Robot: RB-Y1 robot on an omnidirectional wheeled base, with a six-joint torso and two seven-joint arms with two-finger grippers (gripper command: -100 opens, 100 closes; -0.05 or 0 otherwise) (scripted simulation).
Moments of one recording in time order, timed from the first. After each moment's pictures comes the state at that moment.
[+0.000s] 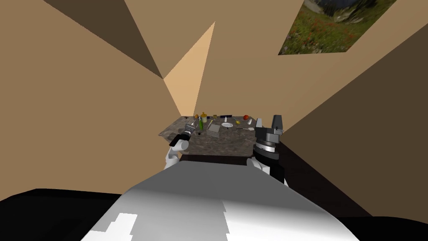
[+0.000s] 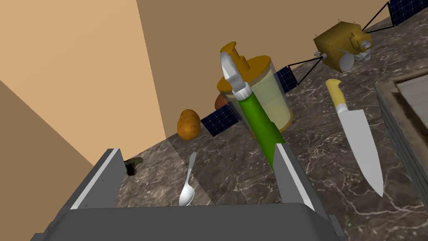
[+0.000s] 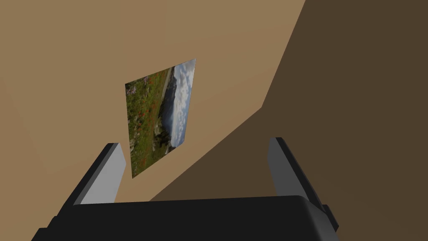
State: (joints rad) left arm 0.16 0.15 0.12 -1.98 0.58 0.25 0.67; right arm 0.54 -0.01 0.06 -2.39 -0.10 -0.57 0.15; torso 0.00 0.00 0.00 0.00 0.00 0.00
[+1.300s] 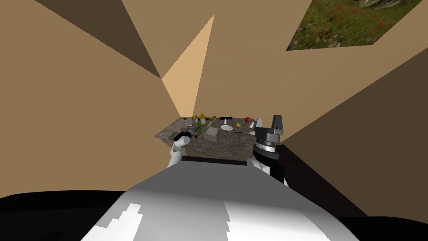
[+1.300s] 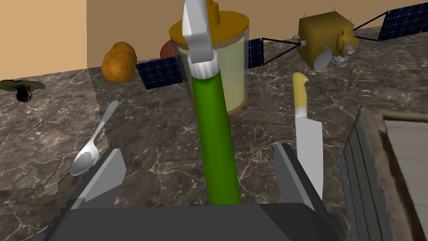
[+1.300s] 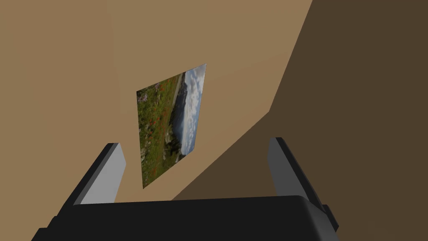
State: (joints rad) left arm 0.01 0.11 0.21 -1.79 0.58 0.46 1.00; right arm 0.54 -0.01 0.06 -2.39 -0.10 -0.57 0.15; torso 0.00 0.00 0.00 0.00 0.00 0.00
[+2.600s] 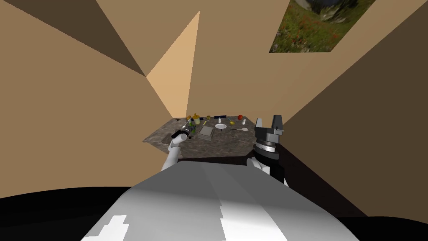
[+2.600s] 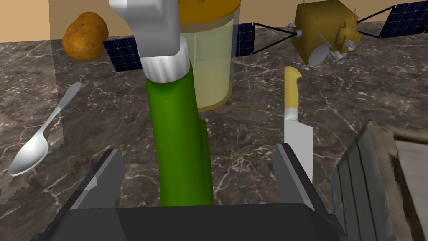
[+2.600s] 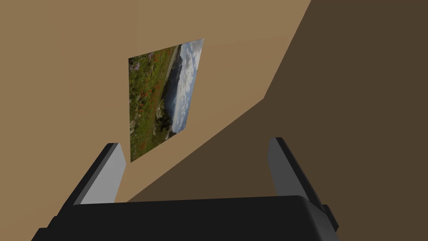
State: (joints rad) left arm -0.11 0.21 0.31 -1.56 0.65 0.45 1.08; right arm 0.54 -0.01 0.06 -2.39 -0.10 -0.57 0.15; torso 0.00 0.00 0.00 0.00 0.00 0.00
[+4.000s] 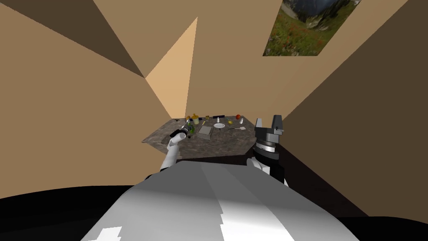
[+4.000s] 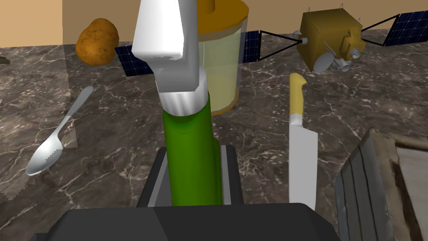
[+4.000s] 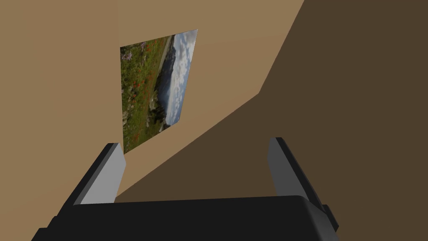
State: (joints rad) left arm -0.15 0.23 0.35 -1.50 0.65 0.44 1.08; right arm 0.54 -0.01 0.06 -2.39 -0.10 -0.57 0.15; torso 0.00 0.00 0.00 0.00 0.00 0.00
